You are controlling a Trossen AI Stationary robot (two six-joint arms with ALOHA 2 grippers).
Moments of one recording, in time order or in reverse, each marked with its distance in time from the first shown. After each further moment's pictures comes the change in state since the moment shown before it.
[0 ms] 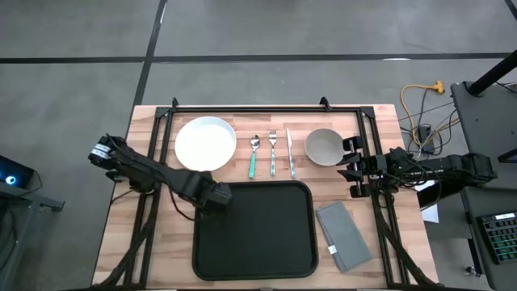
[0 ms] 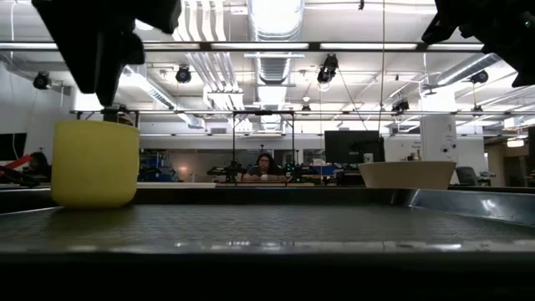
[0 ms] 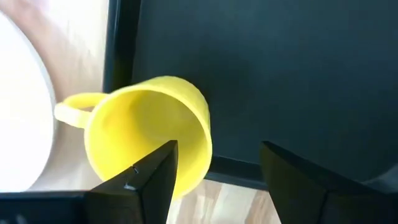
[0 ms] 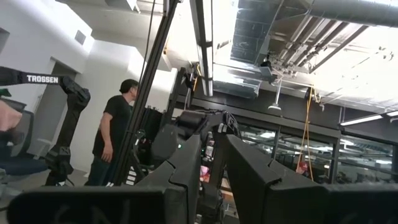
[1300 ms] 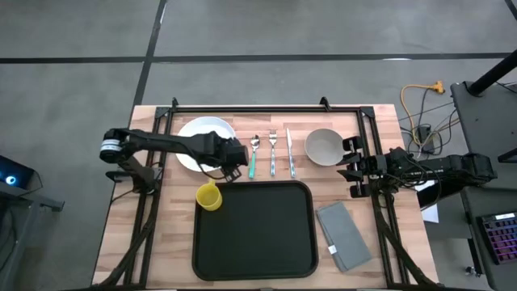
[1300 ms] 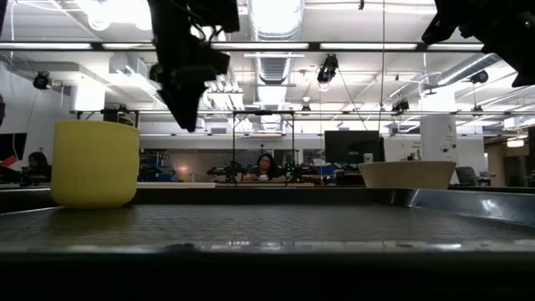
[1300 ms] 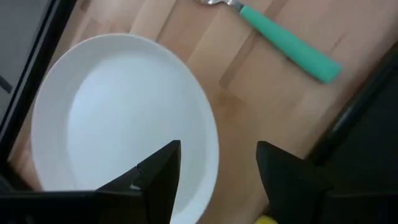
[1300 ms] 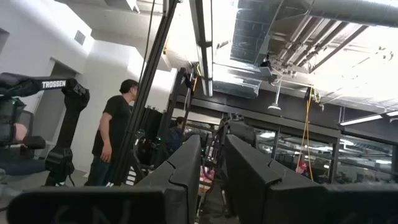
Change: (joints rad) left arm 0.418 0.066 -0.006 0.147 -0.334 0.113; right arm 0.000 0.000 0.000 0.000 0.000 -0.001
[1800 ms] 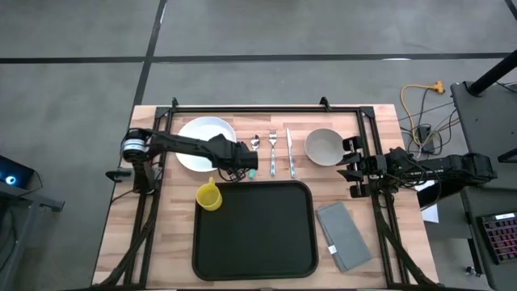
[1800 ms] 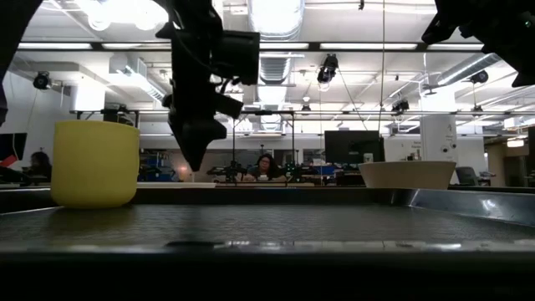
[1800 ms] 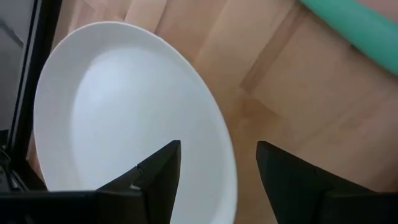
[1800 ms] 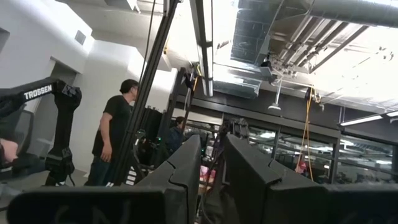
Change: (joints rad) left arm 0.029 0.201 0.003 0.041 -0.086 0.008; right arm 0.000 0.000 0.000 0.000 0.000 0.001
